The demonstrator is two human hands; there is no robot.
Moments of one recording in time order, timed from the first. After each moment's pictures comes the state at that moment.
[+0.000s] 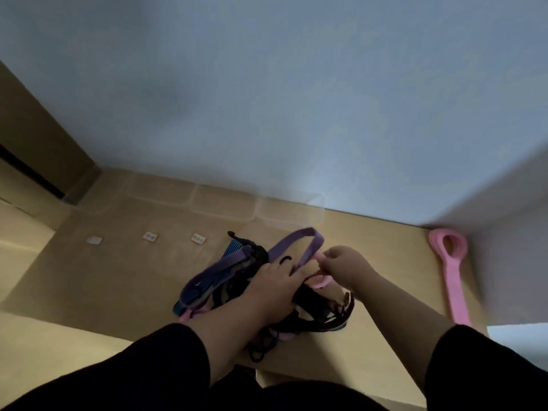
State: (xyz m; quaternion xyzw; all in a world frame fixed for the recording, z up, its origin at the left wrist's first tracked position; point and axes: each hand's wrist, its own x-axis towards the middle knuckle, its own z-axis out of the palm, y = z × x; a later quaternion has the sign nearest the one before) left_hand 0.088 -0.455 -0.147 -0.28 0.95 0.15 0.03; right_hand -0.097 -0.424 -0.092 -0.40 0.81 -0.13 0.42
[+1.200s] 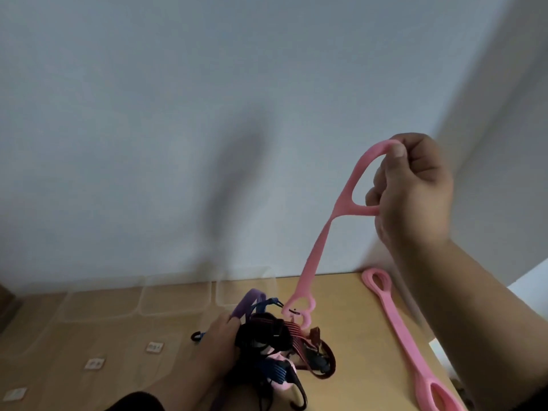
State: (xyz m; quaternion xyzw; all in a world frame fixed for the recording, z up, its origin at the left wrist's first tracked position) left_hand 0.108 -0.524 -0.131 -0.34 0.90 0.27 -0.02; right_hand -0.093 -0.394 0.201 -0.34 0.58 -0.74 0.03
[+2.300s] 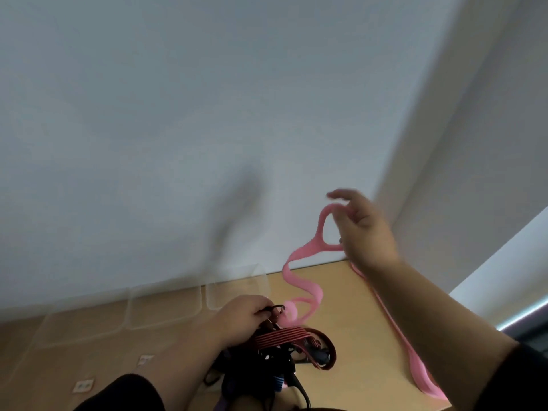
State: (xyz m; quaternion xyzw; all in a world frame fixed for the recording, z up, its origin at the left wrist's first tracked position) left_hand 0.049 -0.525 -0.054 -0.23 0.89 0.38 0.04; right_hand -0.120 -0.383 0.112 -0.35 0.76 -0.54 0.06
